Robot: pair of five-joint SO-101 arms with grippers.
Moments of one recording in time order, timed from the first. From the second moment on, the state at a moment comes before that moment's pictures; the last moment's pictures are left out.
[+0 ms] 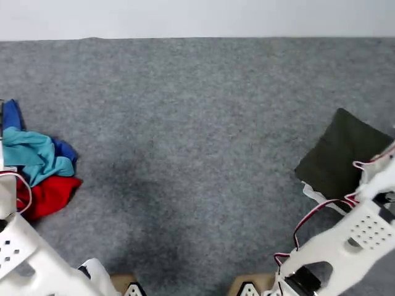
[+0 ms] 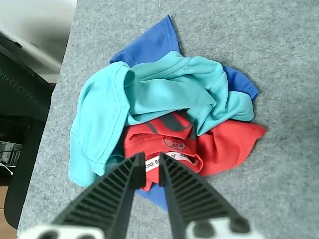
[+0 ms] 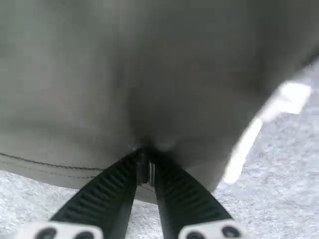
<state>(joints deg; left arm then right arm) -46.2 -44.1 14.5 89.4 -29.9 43.4 37.4 -29.0 100.5 21.0</state>
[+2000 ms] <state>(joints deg) -52.1 6.1 0.5 54.7 -51.4 21.4 -4.7 10.3 100.5 12.8</state>
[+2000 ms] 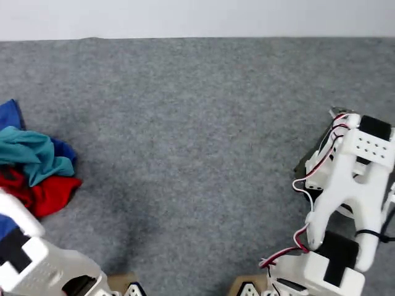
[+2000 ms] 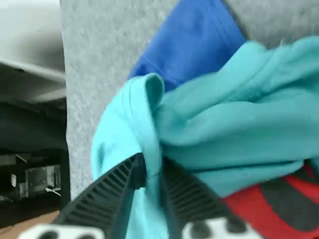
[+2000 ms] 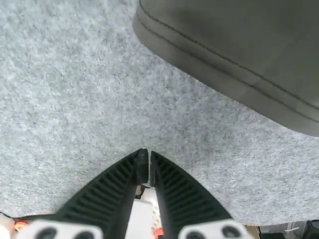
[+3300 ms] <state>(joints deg) -5.4 -35.3 27.8 46.5 -29.0 20.9 -4.7 10.3 100.5 12.7</state>
